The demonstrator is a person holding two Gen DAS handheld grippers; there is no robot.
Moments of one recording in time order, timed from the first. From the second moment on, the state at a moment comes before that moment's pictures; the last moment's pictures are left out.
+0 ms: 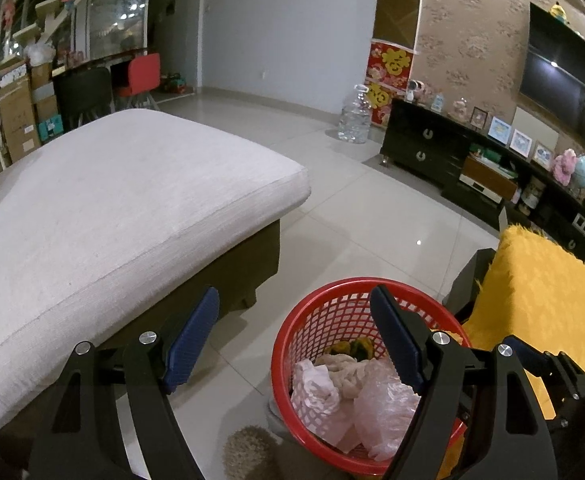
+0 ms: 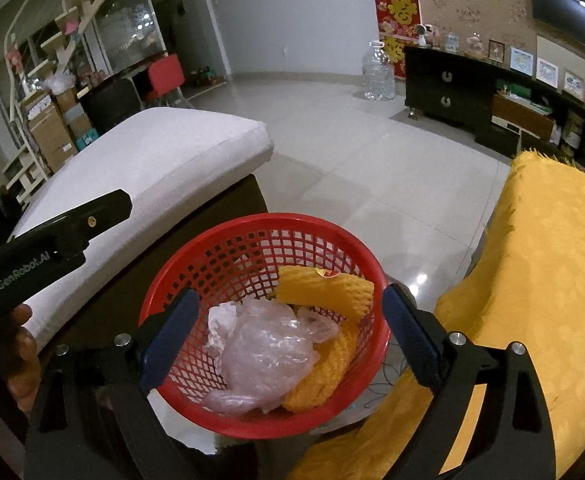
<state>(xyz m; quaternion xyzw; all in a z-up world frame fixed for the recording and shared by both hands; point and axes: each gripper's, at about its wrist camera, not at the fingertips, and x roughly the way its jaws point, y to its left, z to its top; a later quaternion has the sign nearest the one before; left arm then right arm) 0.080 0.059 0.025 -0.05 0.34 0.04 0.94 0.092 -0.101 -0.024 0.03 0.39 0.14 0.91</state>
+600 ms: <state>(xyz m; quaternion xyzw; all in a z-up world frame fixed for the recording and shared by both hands) 0.071 0.041 0.023 -0.01 0.33 0.04 0.94 0.075 -0.125 -0.035 0.05 0.39 0.12 0.91</state>
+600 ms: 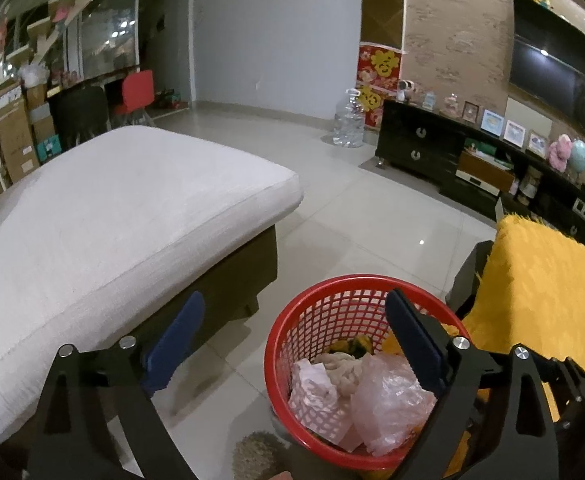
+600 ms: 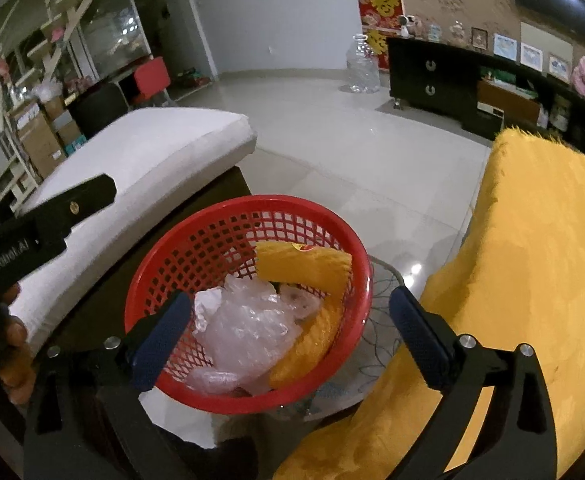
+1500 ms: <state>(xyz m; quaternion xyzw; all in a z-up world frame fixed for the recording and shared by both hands) 0.024 0.012 0.021 0.01 0.32 0.00 0.95 0.004 -0.171 -0.017 0.03 0.35 0.02 0.94</state>
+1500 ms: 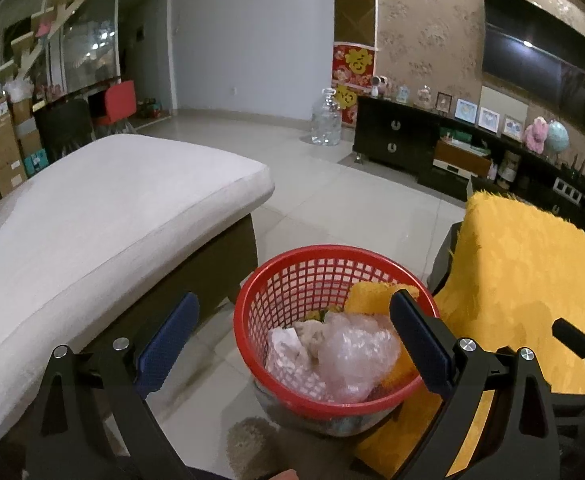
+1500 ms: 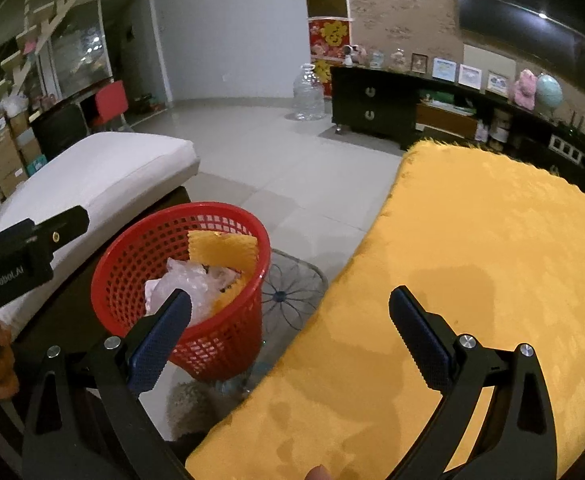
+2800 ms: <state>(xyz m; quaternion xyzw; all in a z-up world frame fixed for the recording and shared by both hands) -0.092 0.001 0.067 0.04 0.28 -0.01 0.96 -0.097 -0.174 0.050 0.07 0.27 0.04 0.96</state>
